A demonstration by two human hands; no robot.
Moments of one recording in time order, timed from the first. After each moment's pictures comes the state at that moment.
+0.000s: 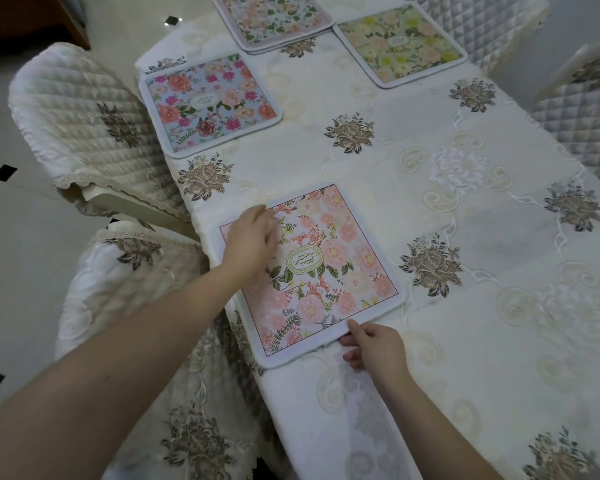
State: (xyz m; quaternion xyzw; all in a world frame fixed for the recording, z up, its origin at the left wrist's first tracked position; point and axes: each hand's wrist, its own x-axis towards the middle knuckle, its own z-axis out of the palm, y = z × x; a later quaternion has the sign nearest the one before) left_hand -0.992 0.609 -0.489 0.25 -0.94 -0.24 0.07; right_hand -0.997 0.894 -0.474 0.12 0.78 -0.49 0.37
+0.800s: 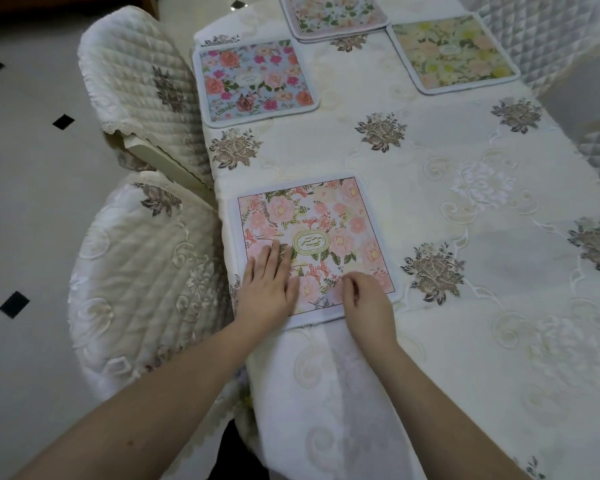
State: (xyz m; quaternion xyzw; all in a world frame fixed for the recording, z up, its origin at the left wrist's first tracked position) left_hand -0.912 0.739 -0.522 0.35 -0.93 -0.14 -0.02; right_hand -1.034 0.890 -0.468 -0.30 0.88 -0.33 0.17
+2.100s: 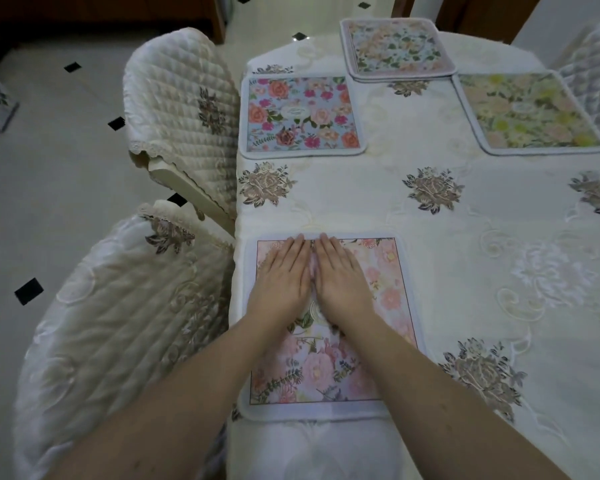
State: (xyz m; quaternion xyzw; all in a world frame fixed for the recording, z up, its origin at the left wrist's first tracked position) left_hand -0.994 0.647 -0.524 0.38 -0.92 -0.12 0.06; right_hand -1.115 0.714 -0.529 -0.59 0.80 -0.08 0.07
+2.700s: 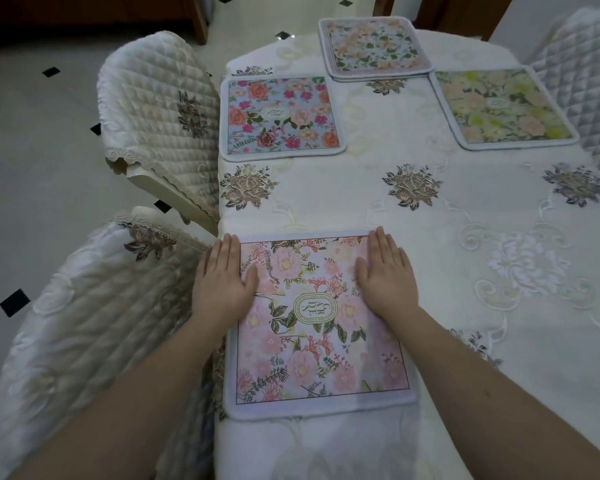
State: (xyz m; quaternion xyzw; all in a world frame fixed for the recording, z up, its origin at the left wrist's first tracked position) left_hand -0.943 0.615 -0.519 0.50 -0.86 -0.12 -0.02; right_hand -1.199 0.765 -0.521 -0.46 0.88 -0.07 0.10
